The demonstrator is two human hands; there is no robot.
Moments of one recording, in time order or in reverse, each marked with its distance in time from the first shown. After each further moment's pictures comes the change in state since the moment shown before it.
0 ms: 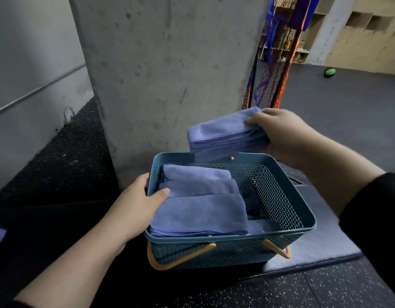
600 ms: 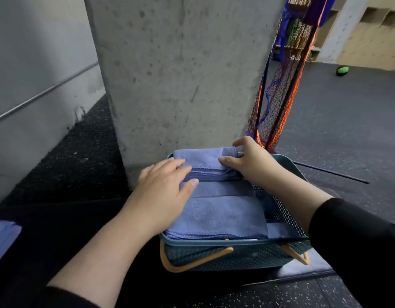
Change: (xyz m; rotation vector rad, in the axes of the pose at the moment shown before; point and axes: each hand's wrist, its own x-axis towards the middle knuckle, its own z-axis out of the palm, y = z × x) left_hand 0.012 0.018 0.002 0.589 0.091 0.491; right_hand 0.022 0.075 0.054 -0.727 -0.014 -0.111
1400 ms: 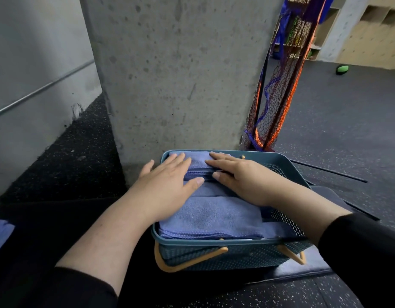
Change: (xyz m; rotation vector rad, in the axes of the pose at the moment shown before) left_hand 0.022 0.012 -0.001 0.162 -0.370 -0.099; right_hand -0.026 0.012 0.000 -0.264 -0.297 -0.485
